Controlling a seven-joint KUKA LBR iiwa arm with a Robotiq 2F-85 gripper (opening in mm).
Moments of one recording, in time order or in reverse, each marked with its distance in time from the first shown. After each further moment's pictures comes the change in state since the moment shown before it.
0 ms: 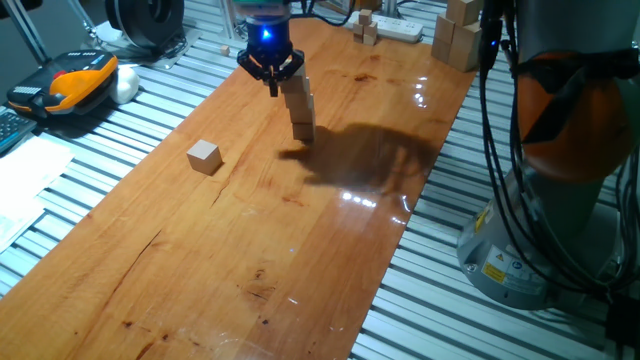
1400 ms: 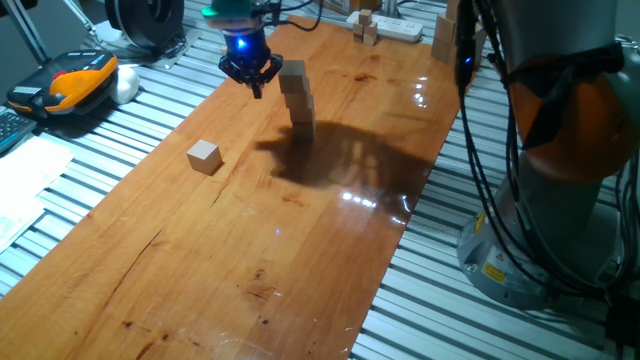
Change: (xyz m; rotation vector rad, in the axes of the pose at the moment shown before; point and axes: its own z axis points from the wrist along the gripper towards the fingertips) arm -0.040 0.045 0.033 0.048 -0.050 0.025
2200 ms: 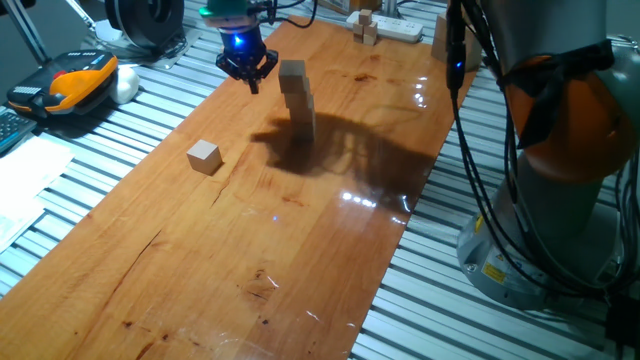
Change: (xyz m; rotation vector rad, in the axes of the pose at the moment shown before) arm -0.029 0.005 0.005 -0.012 0.011 -0.060
